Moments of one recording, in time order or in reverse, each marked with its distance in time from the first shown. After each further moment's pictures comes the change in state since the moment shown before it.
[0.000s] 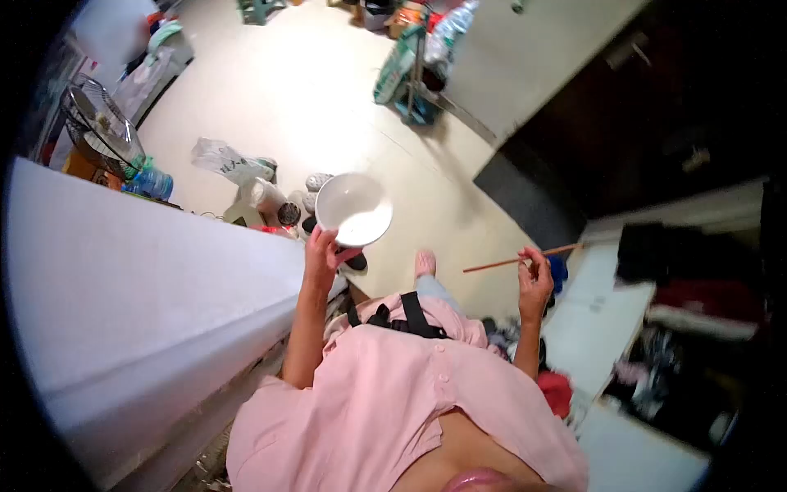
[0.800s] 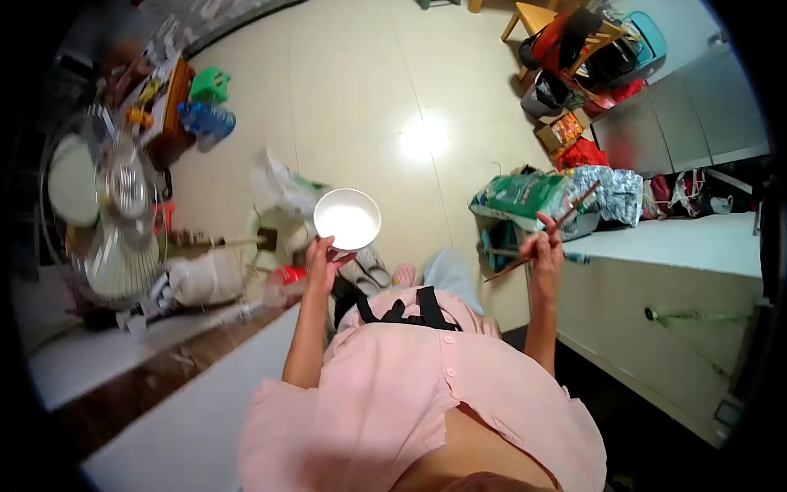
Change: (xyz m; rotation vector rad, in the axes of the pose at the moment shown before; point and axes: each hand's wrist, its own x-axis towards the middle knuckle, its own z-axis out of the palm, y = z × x) left_hand 0.504 0.206 -0.152 -0.342 0.731 0.189; right_hand 0.633 -0.221 0.549 0.726 -0.811 0.101
